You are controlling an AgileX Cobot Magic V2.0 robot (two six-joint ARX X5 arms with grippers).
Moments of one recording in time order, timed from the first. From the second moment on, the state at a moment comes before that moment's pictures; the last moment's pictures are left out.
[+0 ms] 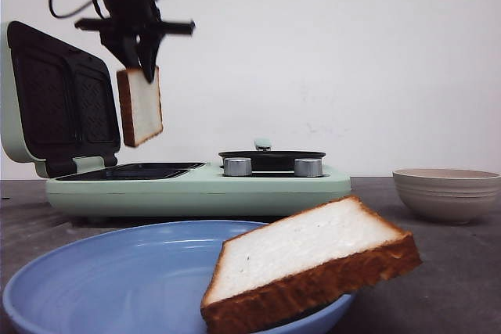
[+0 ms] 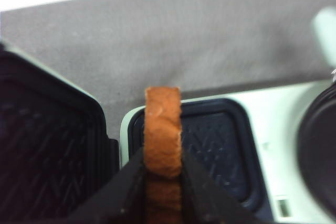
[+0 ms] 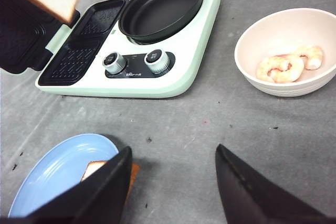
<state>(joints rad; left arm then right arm) -0.33 2.06 2.09 -0.84 -0.23 -0.03 0.12 0.43 0.50 -0.54 -0.41 0.34</state>
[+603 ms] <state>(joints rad) -0.35 2.16 2.10 -0.76 -0.39 0.16 0.12 0.43 0.50 -0.58 -0.41 0.34</state>
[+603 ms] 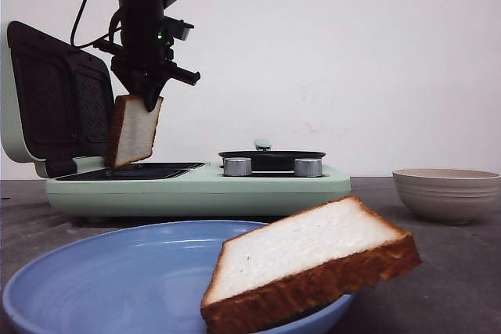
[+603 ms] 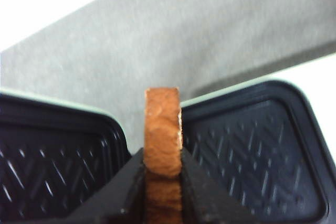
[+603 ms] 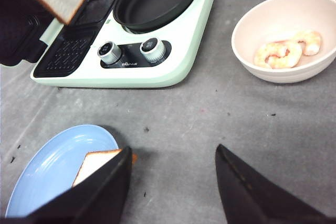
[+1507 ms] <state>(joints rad) -0.39 2.28 2.11 -0.76 -0.41 0.17 0.12 0.43 0.50 -0.60 -0.41 0.32</state>
